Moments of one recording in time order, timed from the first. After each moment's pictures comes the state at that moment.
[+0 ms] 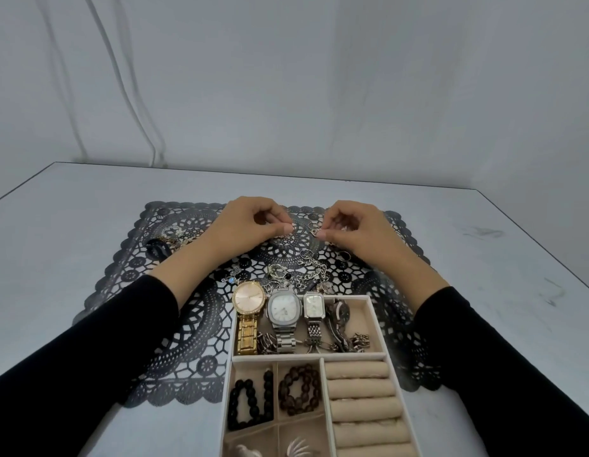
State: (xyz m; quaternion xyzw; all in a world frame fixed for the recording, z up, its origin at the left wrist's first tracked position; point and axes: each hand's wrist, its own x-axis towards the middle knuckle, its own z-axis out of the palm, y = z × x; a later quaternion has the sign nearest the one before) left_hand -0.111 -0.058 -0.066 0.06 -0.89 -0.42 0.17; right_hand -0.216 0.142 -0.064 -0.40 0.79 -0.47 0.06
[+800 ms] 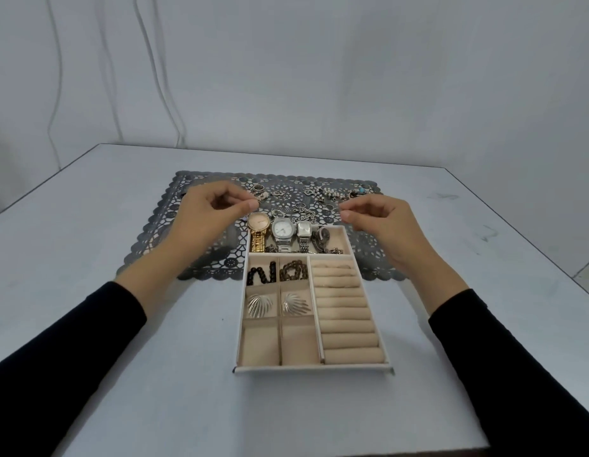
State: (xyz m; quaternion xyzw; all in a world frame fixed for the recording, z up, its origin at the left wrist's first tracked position) left_hand 0.034 -0.012 -0.058 0.09 -0.81 -0.50 0.30; right_hand -0.103 0.236 -0.052 -0.30 0.72 -0.63 0.08
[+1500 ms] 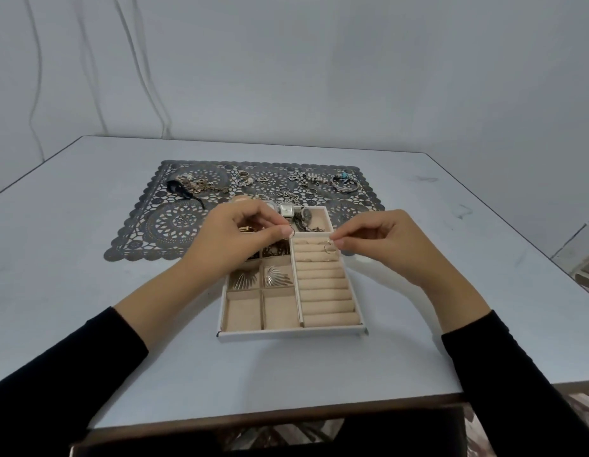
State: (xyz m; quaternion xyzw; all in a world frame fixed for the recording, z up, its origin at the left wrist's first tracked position) left_hand 0.061 0.068 -0.063 0.02 -0.82 -0.51 0.25; right_hand -0.052 0.293 -0.053 -0.38 0.72 -0.56 0.14
